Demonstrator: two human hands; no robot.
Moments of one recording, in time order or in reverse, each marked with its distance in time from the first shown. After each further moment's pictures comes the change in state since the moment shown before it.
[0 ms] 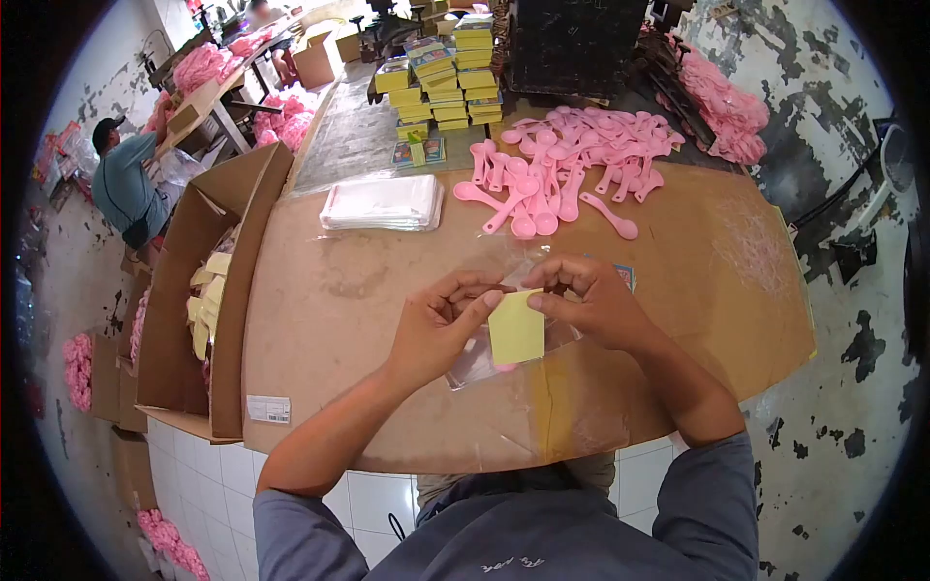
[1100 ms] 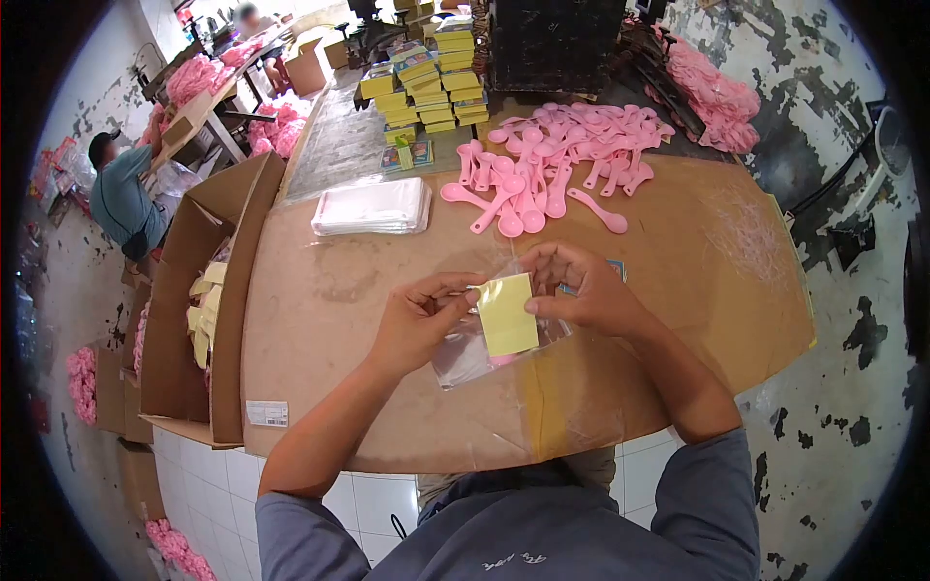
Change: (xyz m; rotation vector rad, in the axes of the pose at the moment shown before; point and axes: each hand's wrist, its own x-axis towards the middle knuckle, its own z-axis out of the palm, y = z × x) left_hand 0.008 -0.012 -0.016 0.017 -0.030 -0.051; right_hand -0.001 0.015 -0.014 0.074 0.009 -0.047
